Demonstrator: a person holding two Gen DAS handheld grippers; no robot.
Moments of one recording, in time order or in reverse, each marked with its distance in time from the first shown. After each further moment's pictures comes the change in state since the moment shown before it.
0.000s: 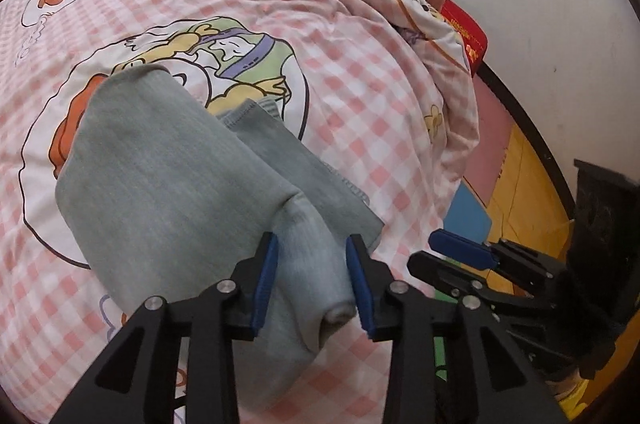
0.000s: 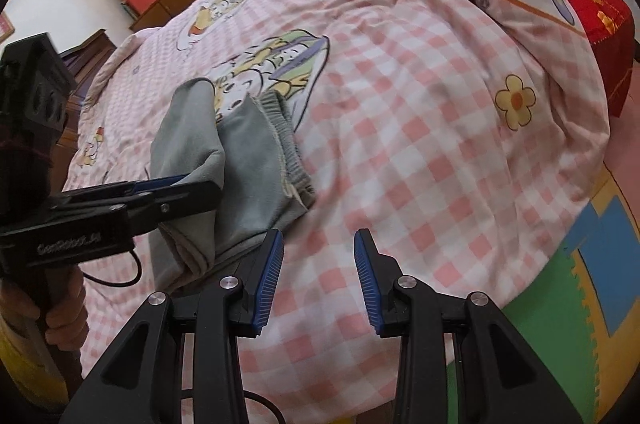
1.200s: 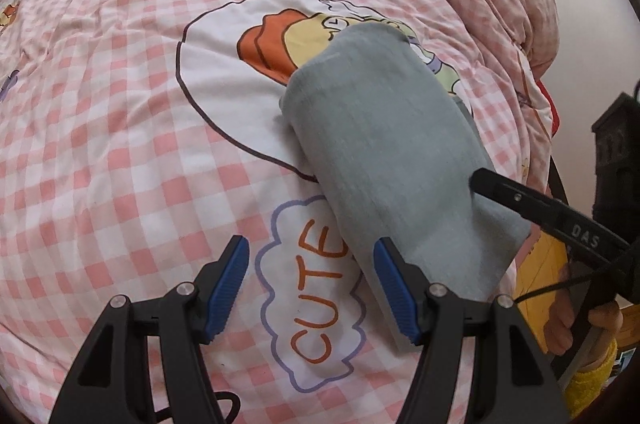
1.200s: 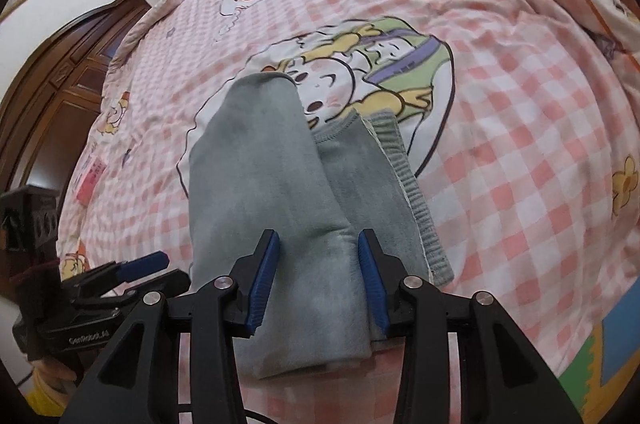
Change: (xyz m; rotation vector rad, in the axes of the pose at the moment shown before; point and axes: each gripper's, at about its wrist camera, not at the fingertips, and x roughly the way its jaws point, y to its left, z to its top) left arm -0.037 0.124 -0.079 -0.351 -0.078 0.131; right arm 0.065 0.072 0.052 -0.125 0.104 0.100
